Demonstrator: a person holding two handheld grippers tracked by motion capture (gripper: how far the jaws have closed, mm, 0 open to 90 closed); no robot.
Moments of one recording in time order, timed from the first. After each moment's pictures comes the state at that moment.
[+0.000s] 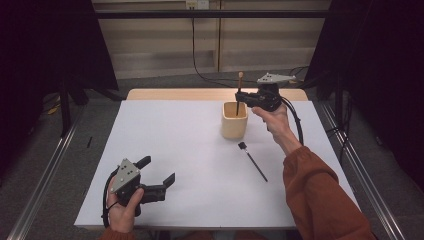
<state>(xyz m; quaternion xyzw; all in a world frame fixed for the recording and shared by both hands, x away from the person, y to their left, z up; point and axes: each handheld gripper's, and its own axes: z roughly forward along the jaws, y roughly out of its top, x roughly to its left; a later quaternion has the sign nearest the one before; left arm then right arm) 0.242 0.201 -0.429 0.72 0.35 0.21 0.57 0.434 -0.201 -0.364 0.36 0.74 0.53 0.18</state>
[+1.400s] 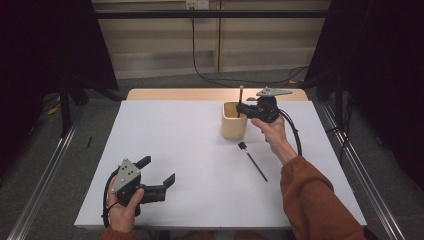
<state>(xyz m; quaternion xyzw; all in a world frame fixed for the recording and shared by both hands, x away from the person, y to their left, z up) 0.241 0.201 -0.430 0.72 0.34 0.22 0.56 0.431 -0.203 -0.408 0.39 0.74 0.52 0.17</state>
